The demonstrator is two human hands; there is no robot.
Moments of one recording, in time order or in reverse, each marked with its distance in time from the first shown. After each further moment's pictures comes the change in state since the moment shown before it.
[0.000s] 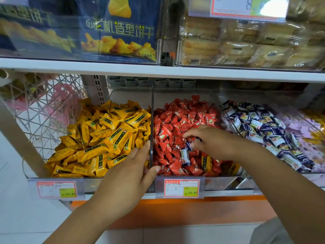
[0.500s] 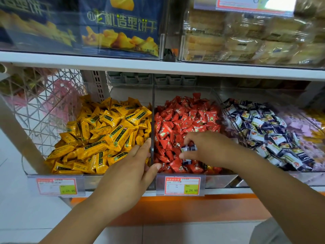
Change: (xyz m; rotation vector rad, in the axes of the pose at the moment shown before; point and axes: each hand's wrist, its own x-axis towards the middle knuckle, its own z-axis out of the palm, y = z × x) left_hand 0.000 -0.002 0.003 -0.028 0.025 -0.003; right_hand -0.008 -0.019 0.014 -0.149 0.036 -0.012
